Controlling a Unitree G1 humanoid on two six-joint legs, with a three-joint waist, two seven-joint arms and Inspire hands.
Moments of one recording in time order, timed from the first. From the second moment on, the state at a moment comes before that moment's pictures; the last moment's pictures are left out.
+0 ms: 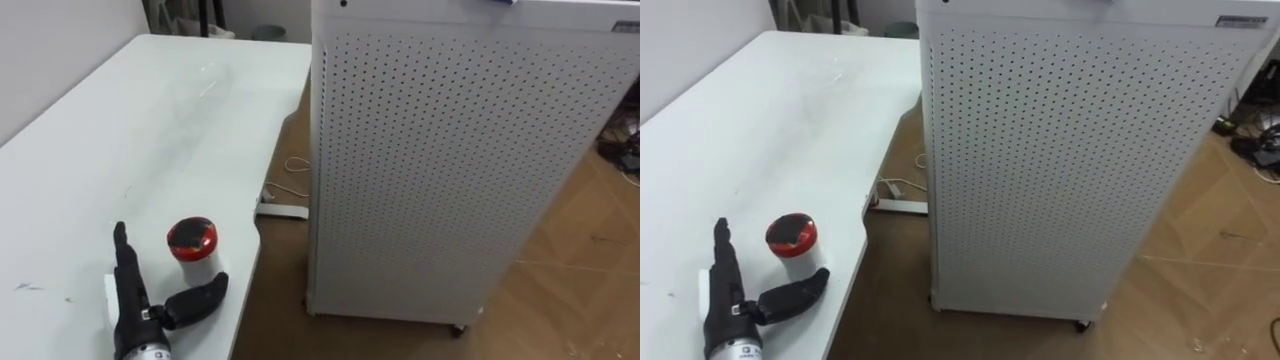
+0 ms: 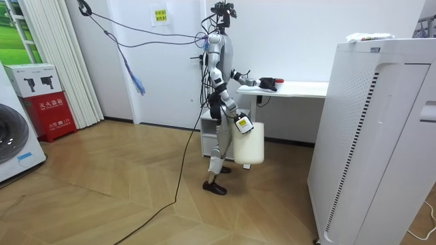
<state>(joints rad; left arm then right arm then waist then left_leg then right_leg) -0.08 0.21 -0.20 0.52 -0.11 -0.33 0.64 0.01 -0.27 0.33 0.96 0.18 -0.09 0.12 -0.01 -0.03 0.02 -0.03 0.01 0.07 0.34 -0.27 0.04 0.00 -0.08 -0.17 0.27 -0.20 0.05</state>
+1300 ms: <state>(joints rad) -0.18 0.18 -0.24 0.53 -0.17 -0.29 0.56 0.01 -0.25 0.33 0.96 0.07 -0.09 0.11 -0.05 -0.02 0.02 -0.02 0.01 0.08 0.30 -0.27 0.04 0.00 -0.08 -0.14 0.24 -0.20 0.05</state>
